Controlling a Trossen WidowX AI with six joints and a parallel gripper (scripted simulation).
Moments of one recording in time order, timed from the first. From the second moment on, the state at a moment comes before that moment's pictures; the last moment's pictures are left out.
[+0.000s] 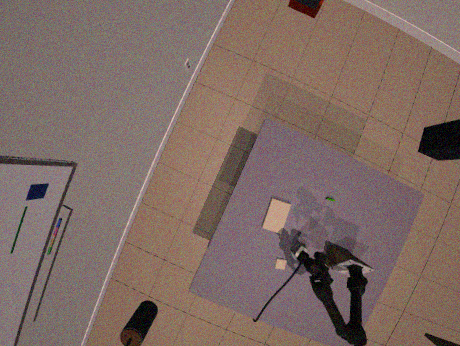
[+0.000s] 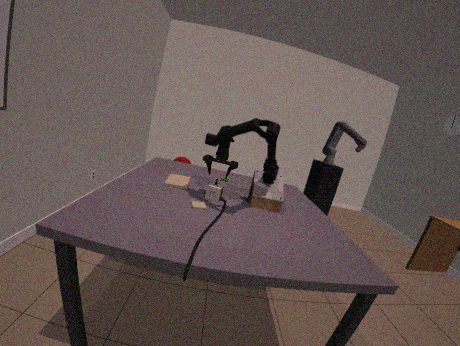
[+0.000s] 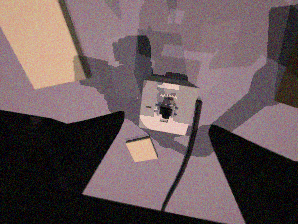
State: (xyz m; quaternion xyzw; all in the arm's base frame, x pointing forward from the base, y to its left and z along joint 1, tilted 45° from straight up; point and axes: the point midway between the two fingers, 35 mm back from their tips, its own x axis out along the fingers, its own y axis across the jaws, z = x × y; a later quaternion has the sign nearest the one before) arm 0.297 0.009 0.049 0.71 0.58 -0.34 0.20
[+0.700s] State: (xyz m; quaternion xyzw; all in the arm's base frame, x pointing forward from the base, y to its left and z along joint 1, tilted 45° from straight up) arm 0.298 0.022 0.036 0.71 0.58 -0.34 0.20
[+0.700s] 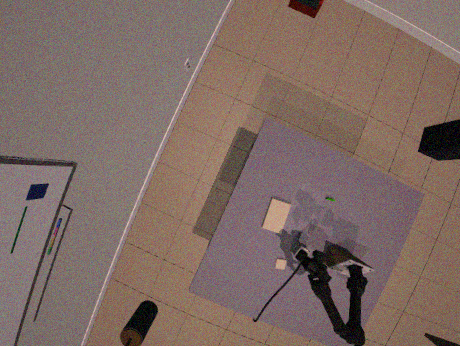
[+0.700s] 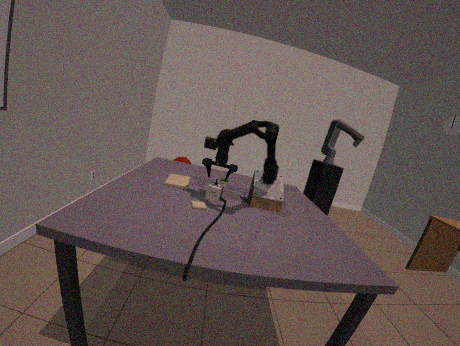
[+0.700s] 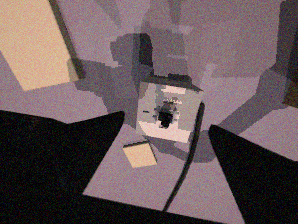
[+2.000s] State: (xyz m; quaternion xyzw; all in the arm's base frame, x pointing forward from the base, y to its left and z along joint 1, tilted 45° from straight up) arm 0.298 0.021 0.036 0.71 0.58 -0.34 0.20
